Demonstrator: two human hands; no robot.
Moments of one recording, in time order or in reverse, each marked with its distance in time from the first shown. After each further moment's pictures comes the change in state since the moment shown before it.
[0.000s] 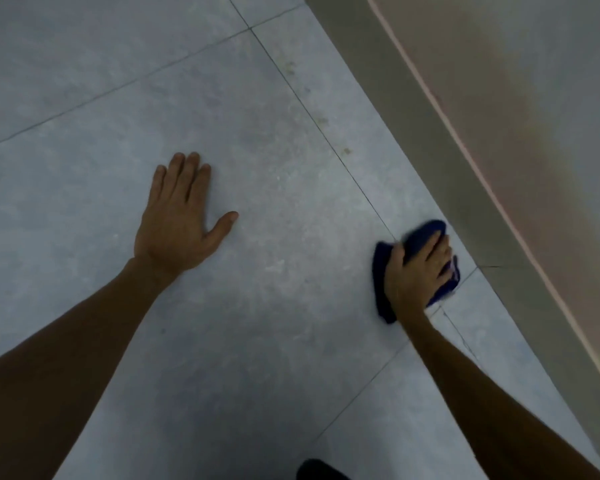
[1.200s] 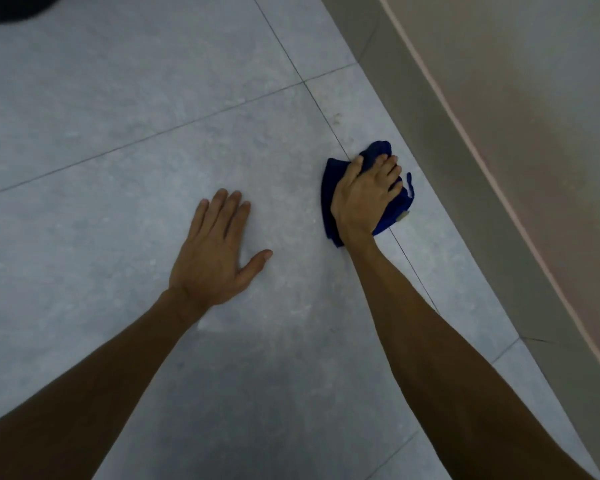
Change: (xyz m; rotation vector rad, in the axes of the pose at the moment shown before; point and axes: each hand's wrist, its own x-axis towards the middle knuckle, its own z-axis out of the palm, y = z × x) left_hand -0.001 0.003 0.001 -0.002 0.033 -0.040; right_hand 0.065 -0.251 0.045 0.186 0.093 -0.262
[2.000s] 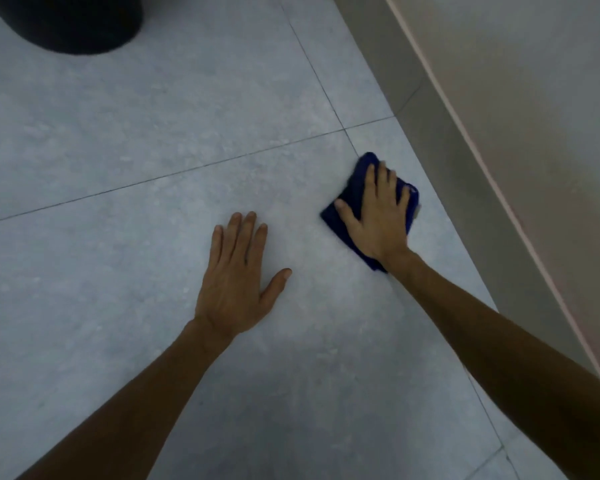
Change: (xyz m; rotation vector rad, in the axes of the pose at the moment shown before) left_hand 0.002 -0.010 -0.001 -0.008 0.087 -0.155; right_hand 0.031 -0.012 0.001 -0.259 -0.247 -0.686
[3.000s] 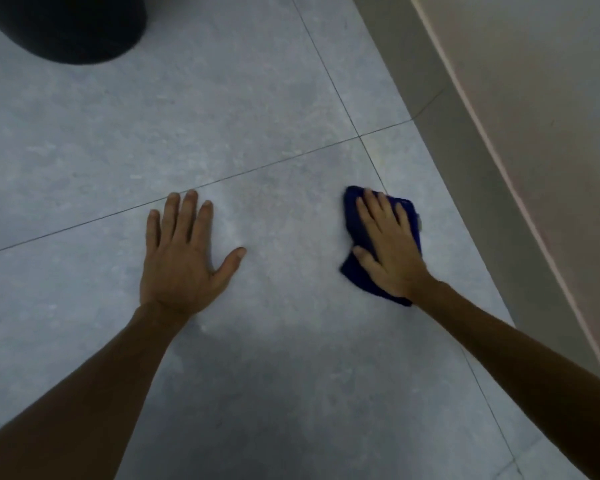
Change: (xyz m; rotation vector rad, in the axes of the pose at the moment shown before) left_hand 0.034 -0.085 -0.038 0.148 -0.136 -0.198; right_hand -0.024 0.004 -0.011 0.055 -0.130 -0.352
